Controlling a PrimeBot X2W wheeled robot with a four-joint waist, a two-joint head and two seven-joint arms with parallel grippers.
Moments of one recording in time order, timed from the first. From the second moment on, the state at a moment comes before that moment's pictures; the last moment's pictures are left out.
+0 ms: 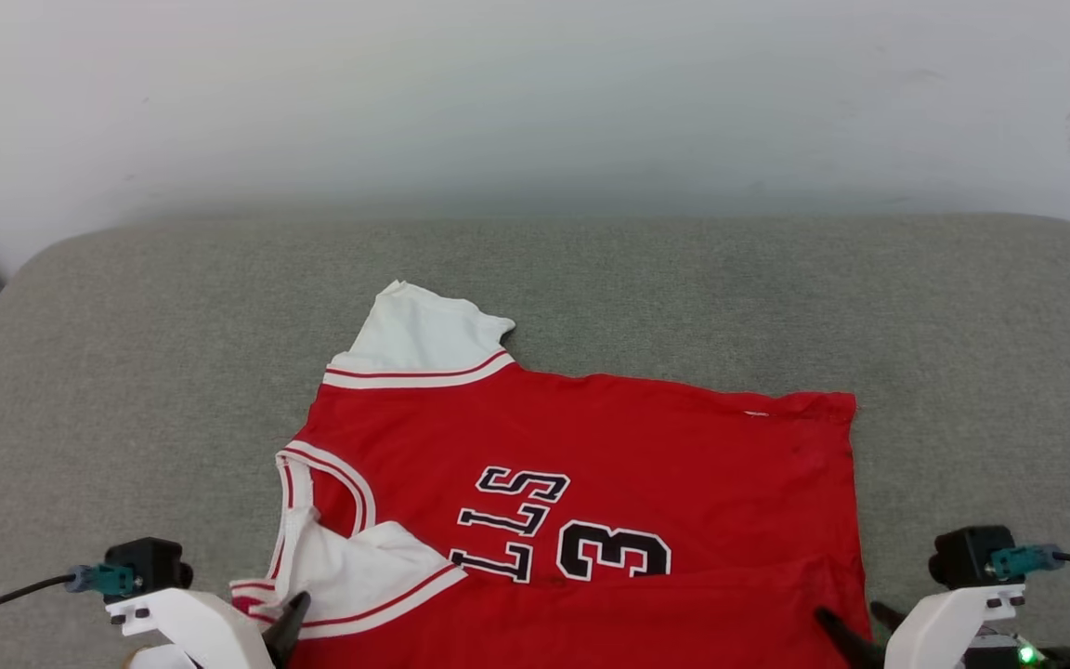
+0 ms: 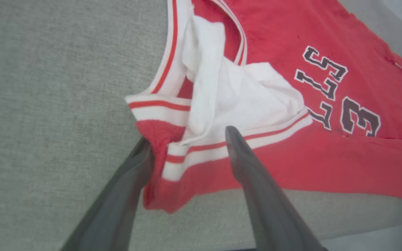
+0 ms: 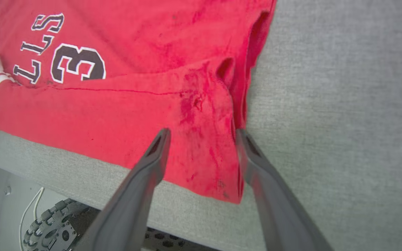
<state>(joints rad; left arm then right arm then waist) -0.02 0.55 -0.42 0.15 -1.02 0.20 0.32 0.05 -0.19 0.06 0.14 0.45 0.13 0.62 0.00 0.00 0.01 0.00</state>
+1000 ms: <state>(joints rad) -0.93 0.71 -0.39 0.38 -0.93 0.03 0.57 -0.24 -0.06 0.00 -0.16 0.22 0.13 0.05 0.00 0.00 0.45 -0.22</state>
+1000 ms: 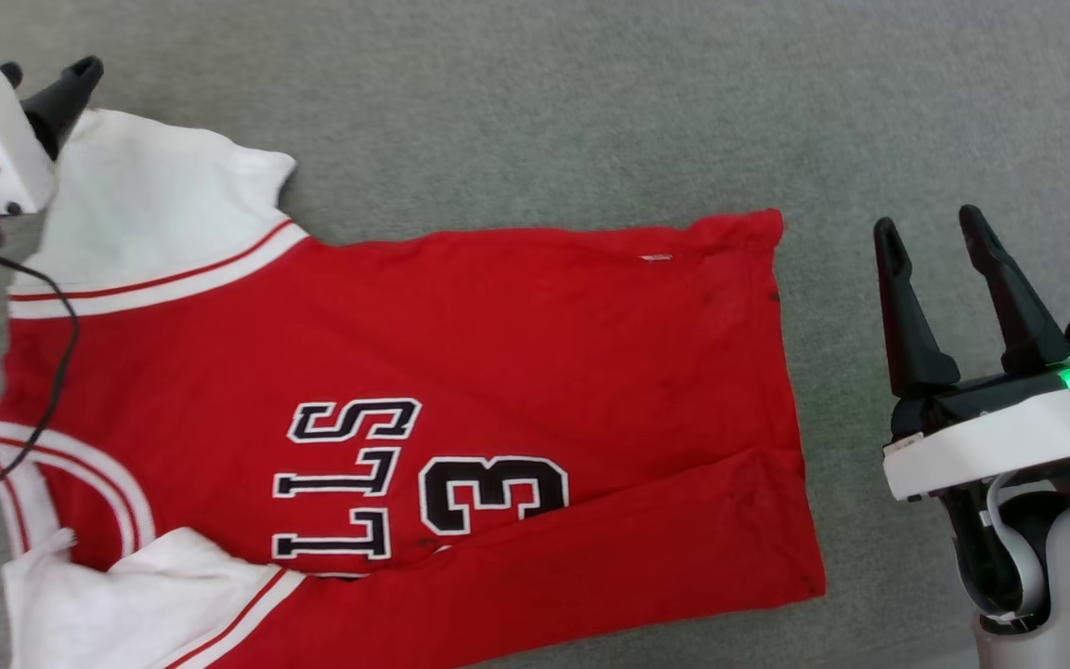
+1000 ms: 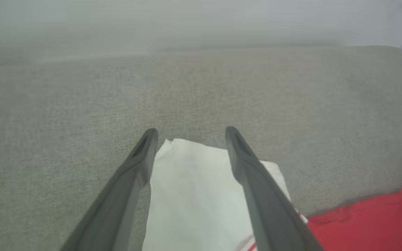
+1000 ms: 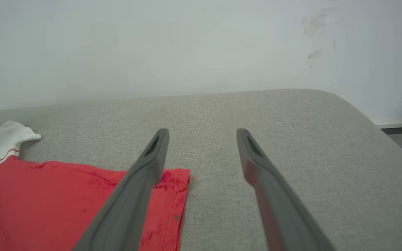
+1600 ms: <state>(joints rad) -1.02 0.82 -0.41 0.47 -1.00 0.09 0.93 -0.27 -0.05 0.06 -0.08 0.31 0.13 0.02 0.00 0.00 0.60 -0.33</state>
